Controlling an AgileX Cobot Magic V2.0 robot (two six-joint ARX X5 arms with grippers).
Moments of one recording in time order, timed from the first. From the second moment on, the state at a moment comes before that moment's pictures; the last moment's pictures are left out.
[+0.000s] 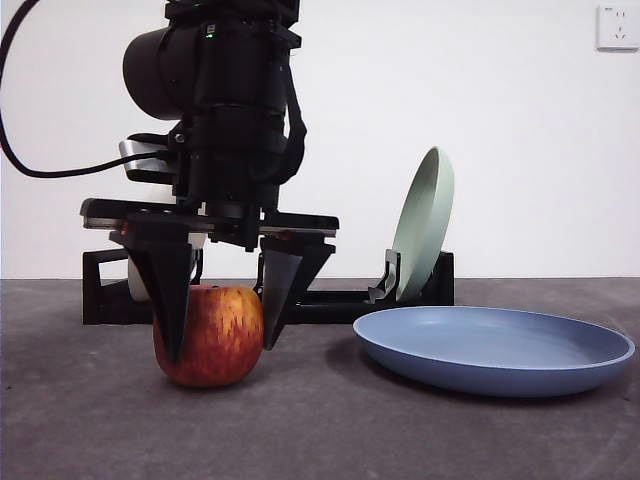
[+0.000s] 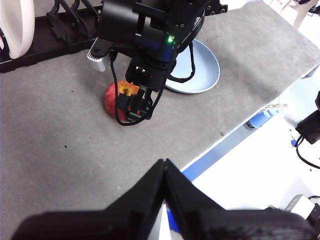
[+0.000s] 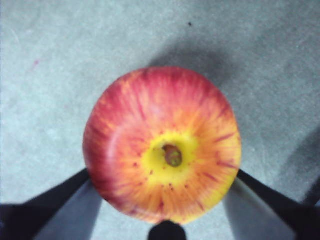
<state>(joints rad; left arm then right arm) -1.16 0.47 1.16 -1.32 -0.29 -0.53 0.95 2.17 1.78 -1.03 0.02 0.22</state>
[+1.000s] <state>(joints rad) -1.16 0.47 1.16 -1.32 -0.29 -0.53 0.93 1.68 1.78 -1.29 0.27 0.21</state>
